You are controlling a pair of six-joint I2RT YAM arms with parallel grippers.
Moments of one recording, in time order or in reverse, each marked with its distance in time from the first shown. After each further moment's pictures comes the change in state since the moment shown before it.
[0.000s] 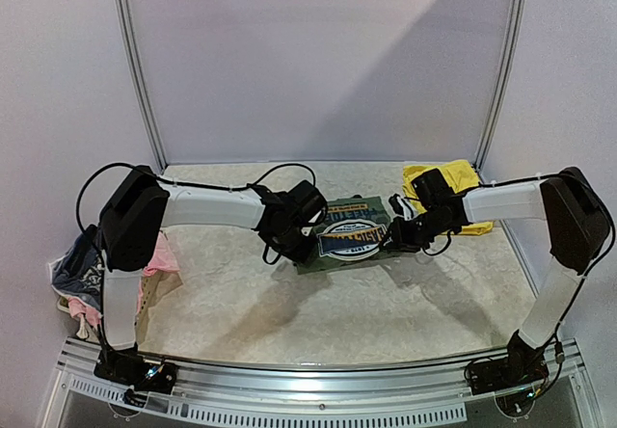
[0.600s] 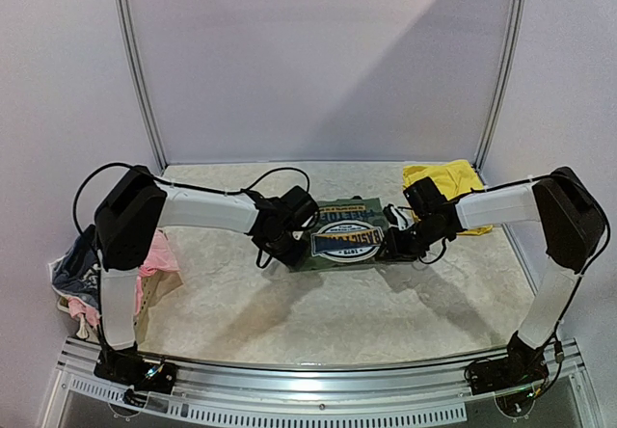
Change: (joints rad) left arm 0.022 -0.021 -0.084 0.047 -0.077 0.059; right arm 0.048 0.040 -0.021 0.009 0.030 0.005
